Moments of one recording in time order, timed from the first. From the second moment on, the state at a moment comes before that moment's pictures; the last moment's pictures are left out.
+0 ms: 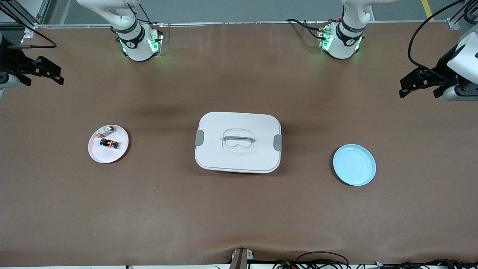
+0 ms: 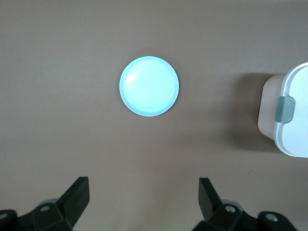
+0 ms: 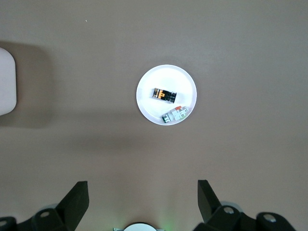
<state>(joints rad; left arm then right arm) 0.03 -0.04 -0.11 -1.58 -0.02 1.56 -0.08 -0.02 -0.18 -0.02 -1.78 -0.02 1.54 -0.08</state>
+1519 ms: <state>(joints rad) 0.03 -0.03 -0.11 -1.58 -0.02 1.56 -0.08 -0.02 -0.15 -0.03 -1.65 -0.02 1.55 -0.08</state>
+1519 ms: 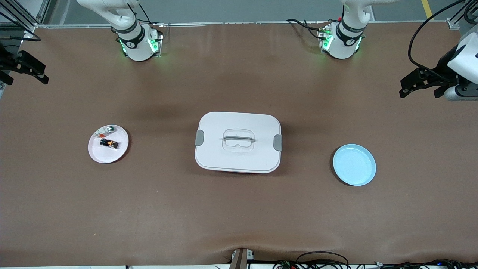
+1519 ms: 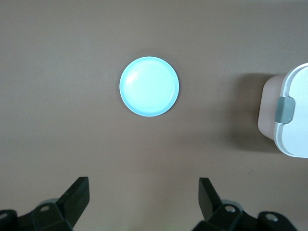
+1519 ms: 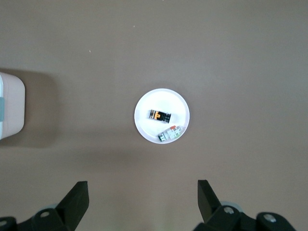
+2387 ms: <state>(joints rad) 0.03 -0.03 -0.11 -1.58 -0.02 1.56 -0.08 -0.02 -0.08 -0.02 -1.61 -0.02 1.55 -0.08</state>
